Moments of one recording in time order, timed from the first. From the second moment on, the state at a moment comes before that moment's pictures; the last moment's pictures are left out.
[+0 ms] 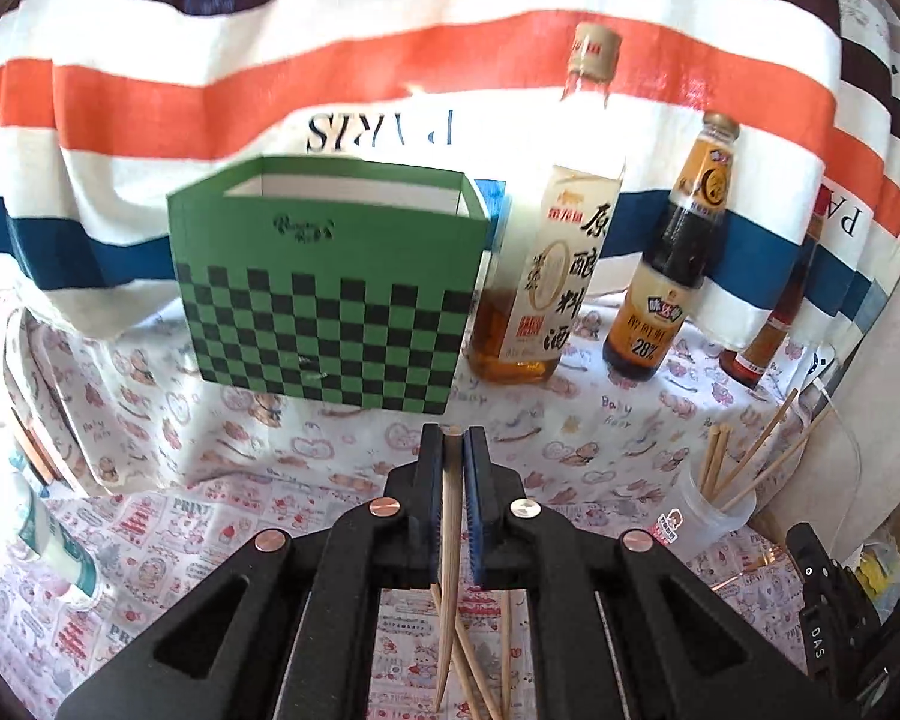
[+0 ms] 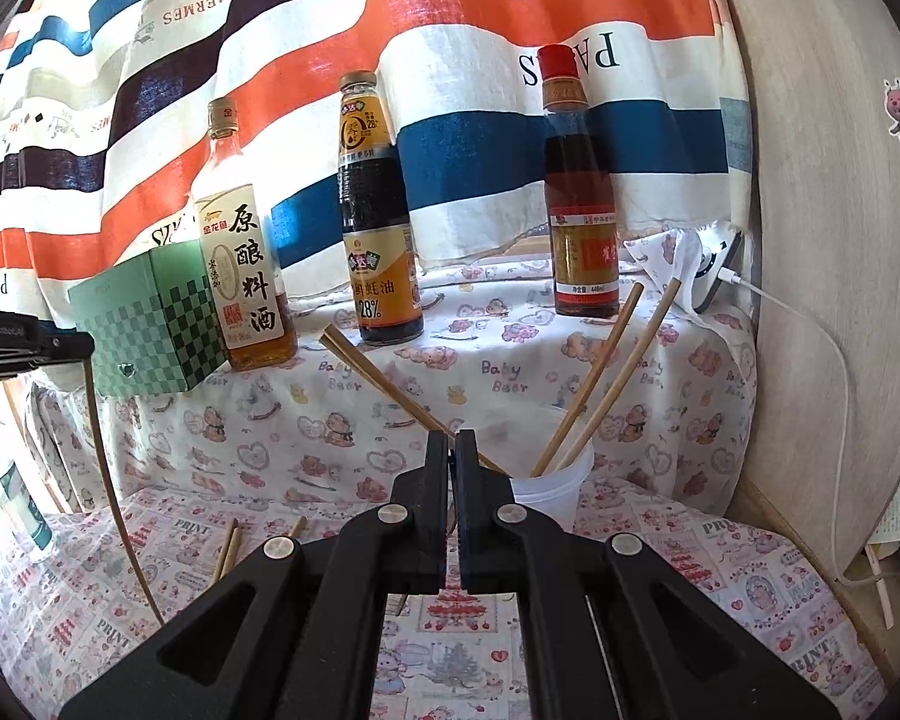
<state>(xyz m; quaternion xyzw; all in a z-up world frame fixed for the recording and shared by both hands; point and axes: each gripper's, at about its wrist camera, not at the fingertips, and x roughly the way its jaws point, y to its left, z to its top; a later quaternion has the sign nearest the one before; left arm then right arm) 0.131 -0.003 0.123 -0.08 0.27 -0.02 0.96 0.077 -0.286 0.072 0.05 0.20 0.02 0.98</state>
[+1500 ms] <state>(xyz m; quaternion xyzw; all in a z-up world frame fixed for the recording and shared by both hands) 0.005 -0.021 0.158 -0.07 0.09 -0.06 0.99 0.074 -0.317 0.030 0.10 0.38 0.06 0.92</state>
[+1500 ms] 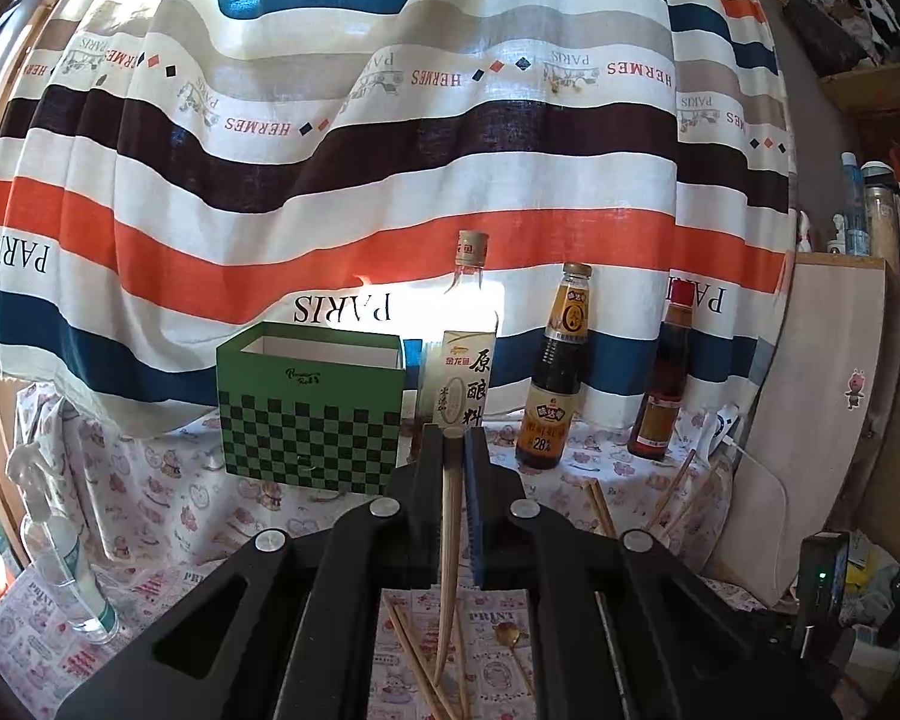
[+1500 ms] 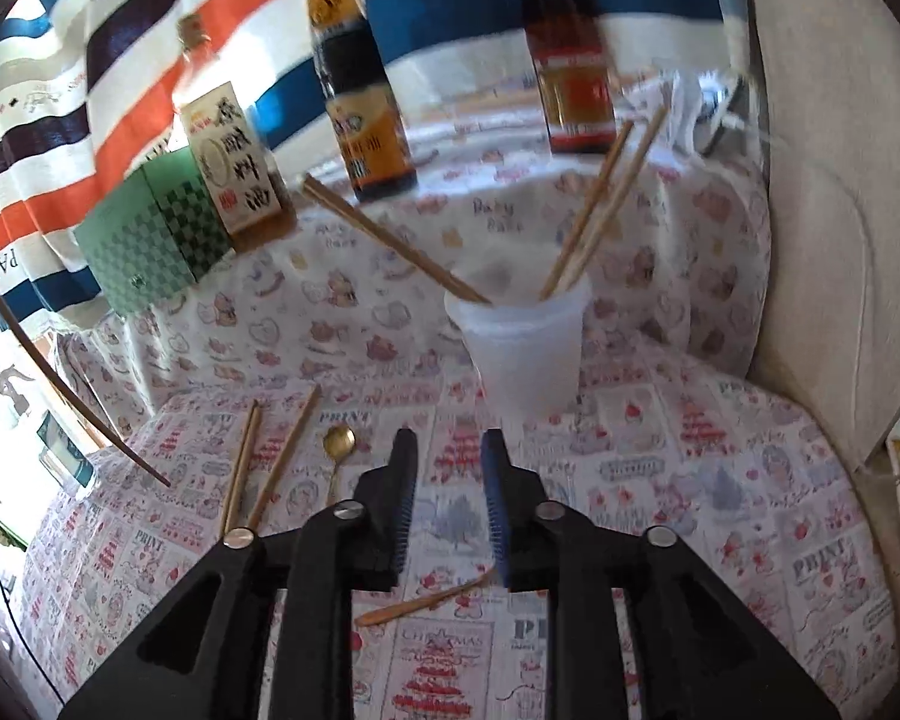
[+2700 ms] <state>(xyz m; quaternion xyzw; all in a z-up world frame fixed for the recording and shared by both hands) 0.006 0.023 0.087 -0.14 0.09 -0.12 0.98 0.124 -0.335 -0.049 0.16 0.47 -0.01 0.86</state>
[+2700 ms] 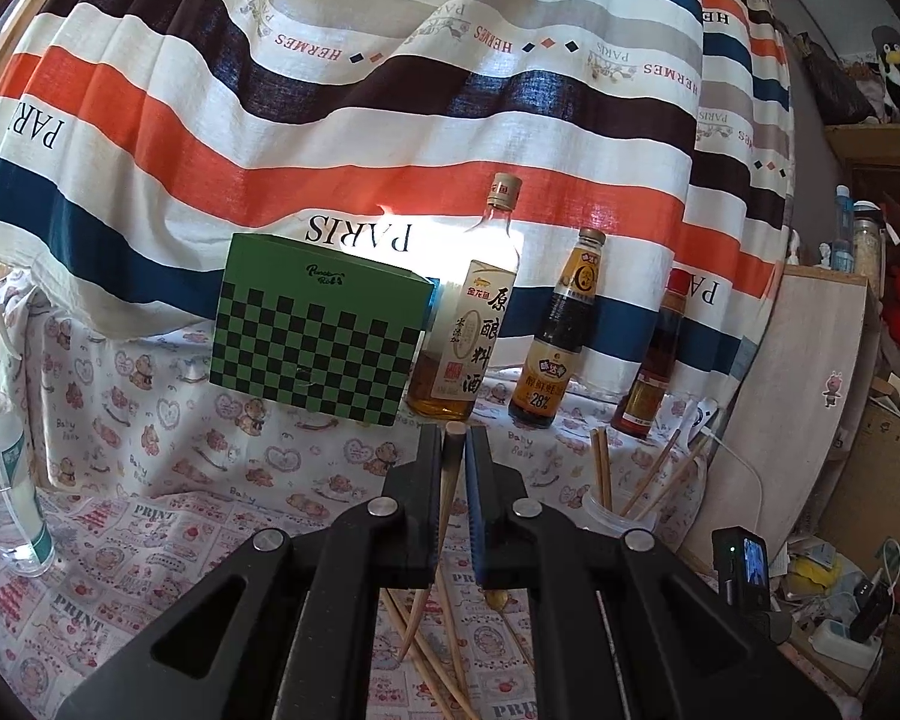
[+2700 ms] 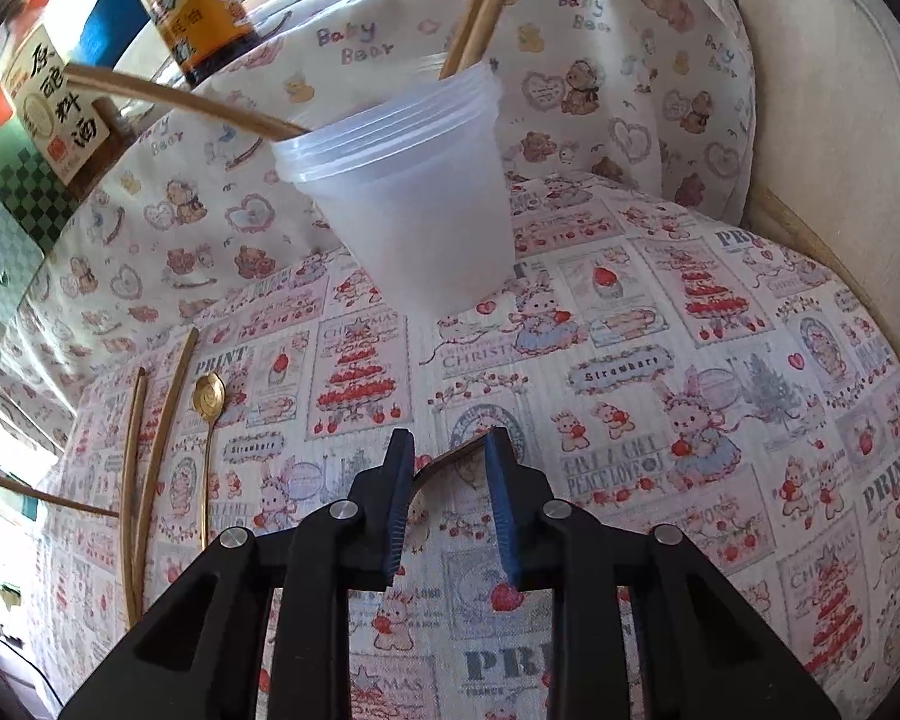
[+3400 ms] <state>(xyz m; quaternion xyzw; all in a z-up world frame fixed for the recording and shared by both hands) 0.008 0.057 0.074 -0.20 0.10 -0.08 0.97 0.088 -0.306 0.000 0.08 0.35 0.05 0.93</state>
